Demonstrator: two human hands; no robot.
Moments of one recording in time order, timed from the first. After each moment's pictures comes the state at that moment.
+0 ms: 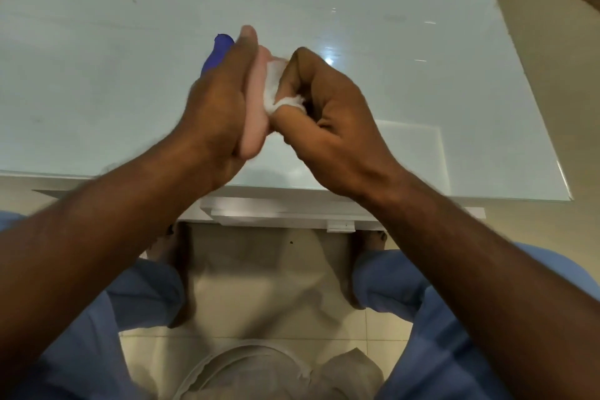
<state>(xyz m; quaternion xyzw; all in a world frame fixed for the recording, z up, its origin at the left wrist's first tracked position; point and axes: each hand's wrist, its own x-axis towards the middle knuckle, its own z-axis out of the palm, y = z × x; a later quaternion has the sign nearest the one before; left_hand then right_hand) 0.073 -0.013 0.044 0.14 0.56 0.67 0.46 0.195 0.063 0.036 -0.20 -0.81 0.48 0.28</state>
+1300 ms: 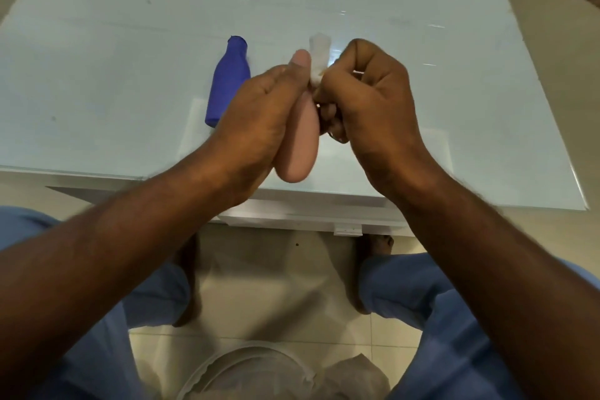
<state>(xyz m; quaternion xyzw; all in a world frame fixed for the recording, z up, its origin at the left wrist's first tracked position) 0.090 -0.016 0.047 0.28 0.61 0.60 0.43 0.193 0.074 0.049 -0.31 -0.68 0.59 0.31</state>
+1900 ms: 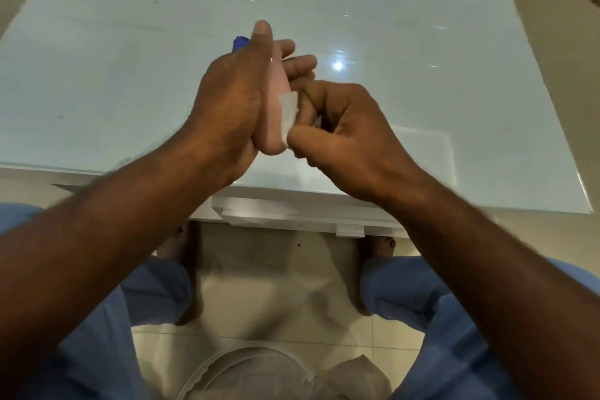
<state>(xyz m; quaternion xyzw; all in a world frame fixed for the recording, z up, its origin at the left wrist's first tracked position) 0.071 -0.014 0.056 0.20 0.61 0.65 0.41 0.194 0.064 0.035 -0.23 -0.82 0.49 0.19</state>
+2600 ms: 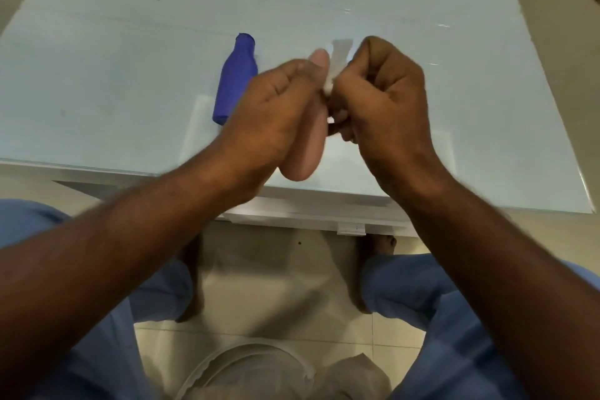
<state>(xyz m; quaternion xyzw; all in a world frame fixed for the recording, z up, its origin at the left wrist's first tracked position) 0.095 -0.020 0.059 0.32 0.61 0.59 0.42 0.196 0.072 0.045 -0.29 -0.70 0.54 0.35</state>
